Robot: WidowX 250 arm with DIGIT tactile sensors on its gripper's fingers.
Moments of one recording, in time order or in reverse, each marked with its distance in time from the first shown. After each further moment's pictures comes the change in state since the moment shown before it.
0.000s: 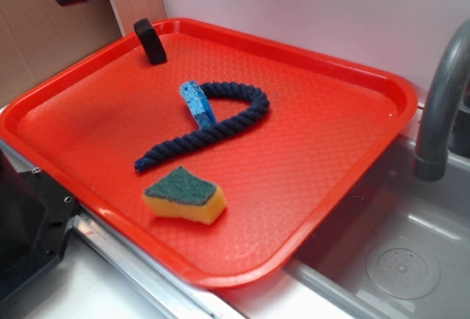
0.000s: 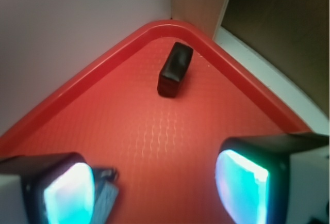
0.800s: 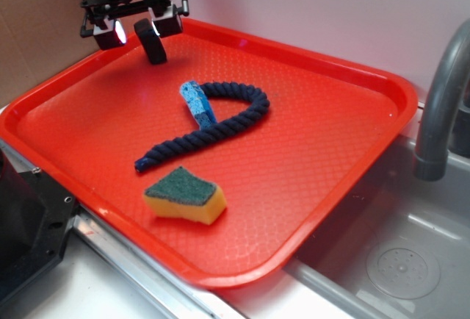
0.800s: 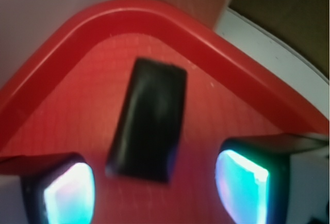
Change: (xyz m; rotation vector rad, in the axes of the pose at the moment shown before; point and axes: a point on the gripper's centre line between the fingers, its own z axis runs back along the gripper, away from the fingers) arm 0.042 0.021 -0.099 0.124 0.070 0.126
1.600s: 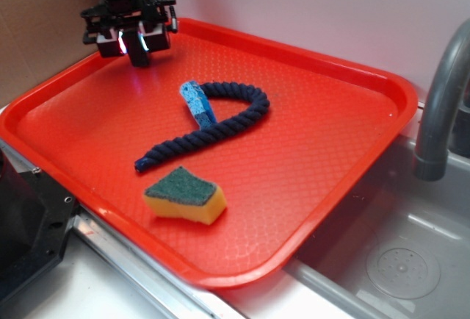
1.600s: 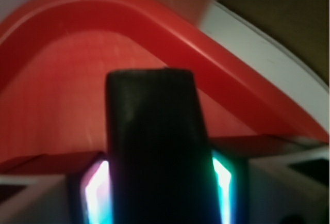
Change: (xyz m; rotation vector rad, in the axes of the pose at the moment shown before) arm -0.002 0.011 -0.004 0.081 -0.005 -0.030
